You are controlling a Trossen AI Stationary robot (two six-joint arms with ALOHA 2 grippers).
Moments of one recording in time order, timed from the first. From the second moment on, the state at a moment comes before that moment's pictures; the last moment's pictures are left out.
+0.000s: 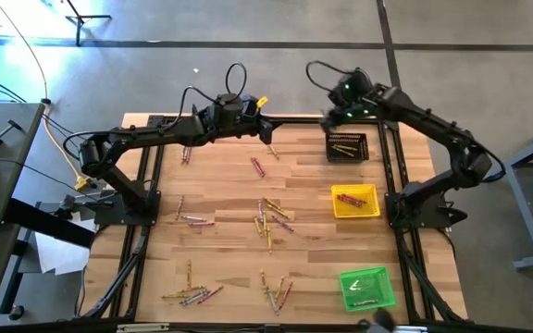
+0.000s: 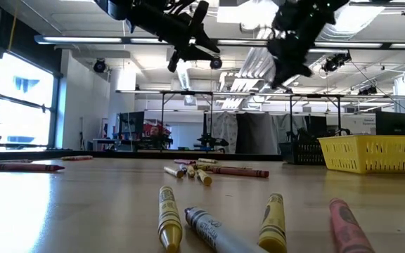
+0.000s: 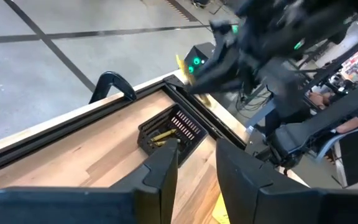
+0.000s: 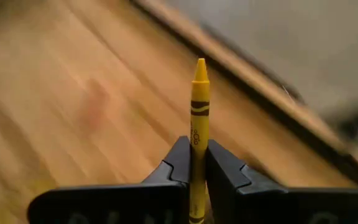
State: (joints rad) left arm 0.41 1.58 1.22 0.07 0.02 -0.54; right arm -0.75 1.41 1.29 -0.81 -0.12 0.10
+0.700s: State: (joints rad) left arm 0.40 1.58 1.22 0.07 0.03 -0.55; right arm -0.94 1.42 0.95 -0.78 -0.11 -0.01
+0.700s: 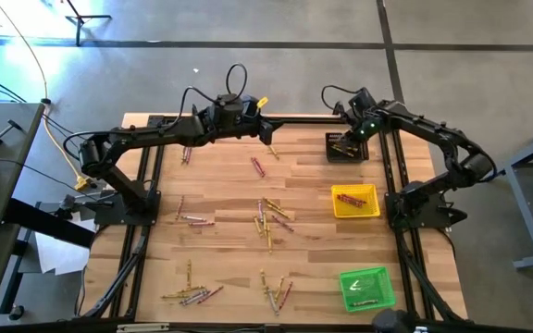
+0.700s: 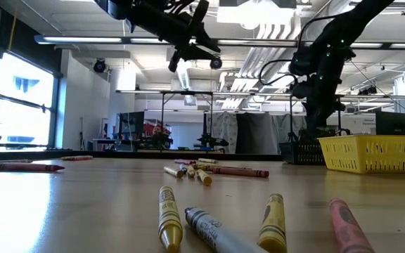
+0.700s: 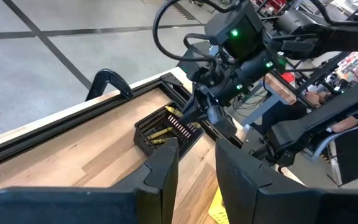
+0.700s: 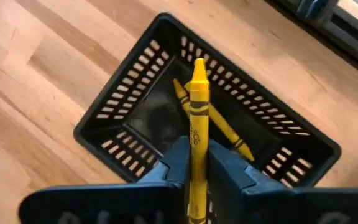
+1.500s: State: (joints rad) left arm 0.44 1.56 1.20 -1.12 -0.23 -0.57; right arm -0.84 1.42 1.14 -0.91 -0.31 -0.08
